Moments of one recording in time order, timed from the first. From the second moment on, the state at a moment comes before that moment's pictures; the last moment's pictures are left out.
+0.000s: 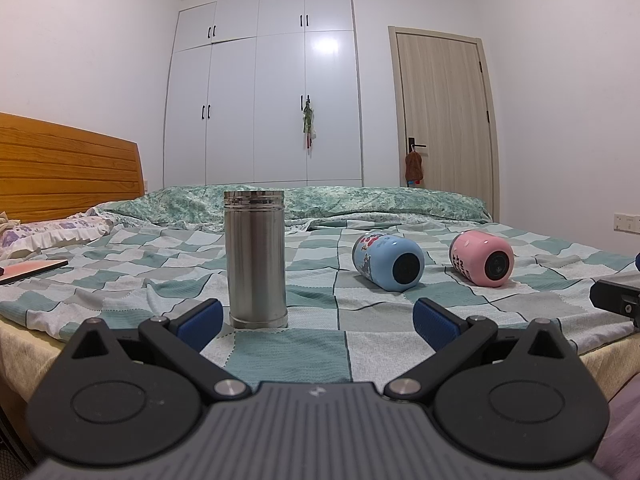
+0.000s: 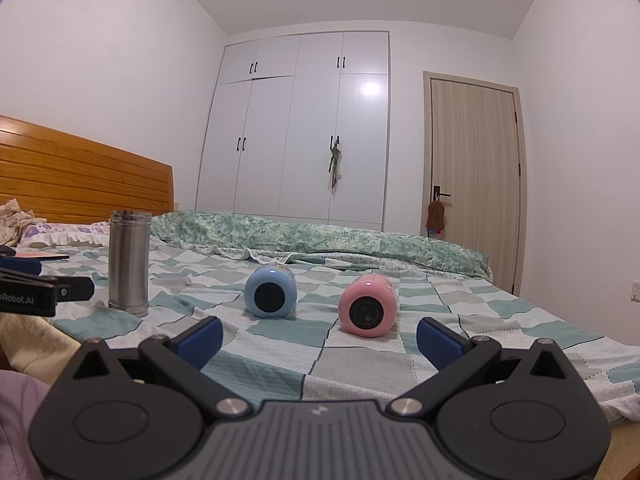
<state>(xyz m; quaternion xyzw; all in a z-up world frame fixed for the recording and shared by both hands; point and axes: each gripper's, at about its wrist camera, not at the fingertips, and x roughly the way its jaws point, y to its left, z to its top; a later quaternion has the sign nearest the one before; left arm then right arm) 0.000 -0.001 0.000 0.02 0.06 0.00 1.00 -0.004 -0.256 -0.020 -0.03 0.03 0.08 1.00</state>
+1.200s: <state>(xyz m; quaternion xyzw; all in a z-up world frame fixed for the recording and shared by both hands) 0.038 -0.034 0.035 0.06 0.06 -0.07 0.99 0.046 -0.253 0.013 -0.05 0.05 0.14 0.99</state>
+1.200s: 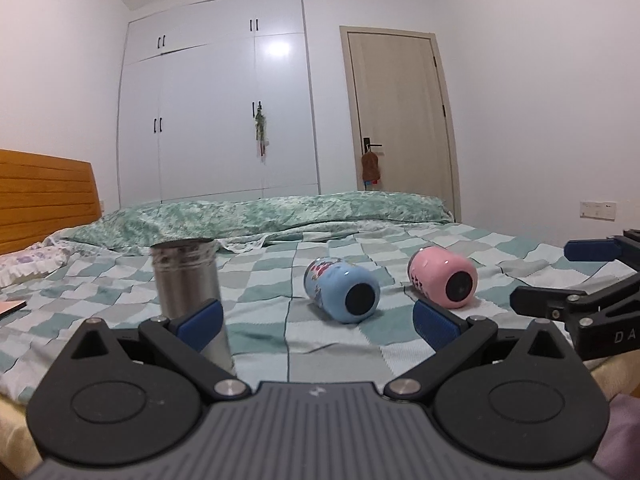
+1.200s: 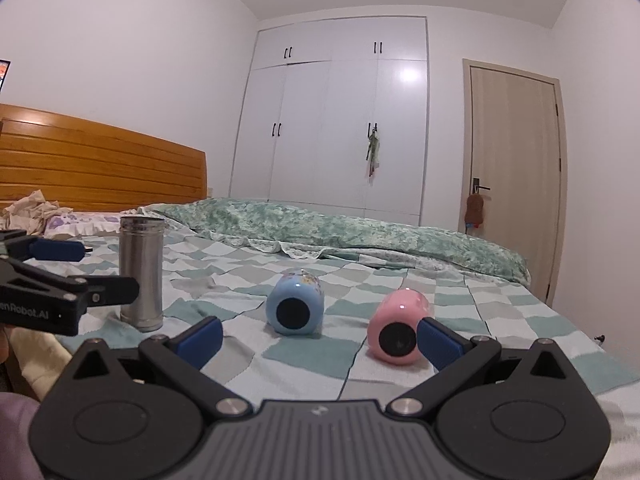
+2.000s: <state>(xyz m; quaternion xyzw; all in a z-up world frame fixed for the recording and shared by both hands) 0.183 -0.054 0.050 0.08 0.12 -0.13 0.98 0.196 -0.257 0.059 -0.04 0.14 0.16 0.98</state>
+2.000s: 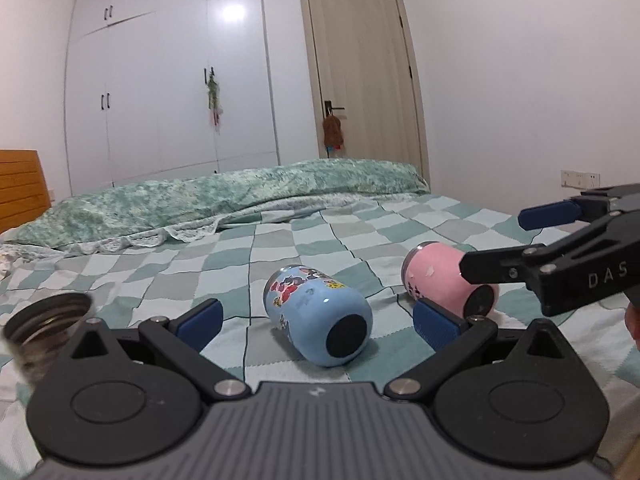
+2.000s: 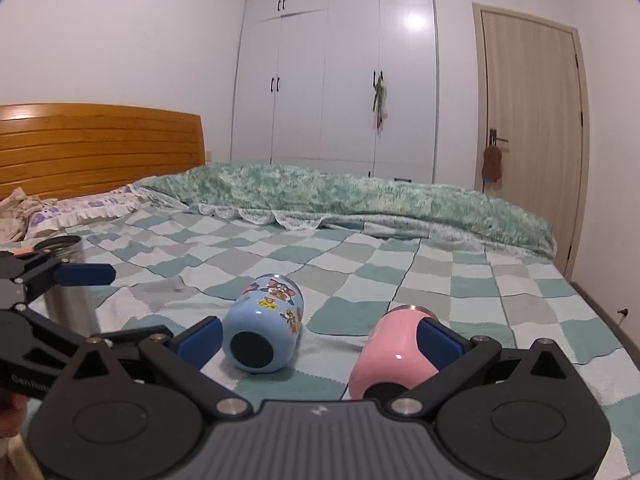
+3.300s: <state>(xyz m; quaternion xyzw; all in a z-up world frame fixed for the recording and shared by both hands) 0.304 0.024 0.029 0.12 0.19 -0.14 0.96 0.325 -0.156 0.047 -0.05 0.24 0.18 0.95</state>
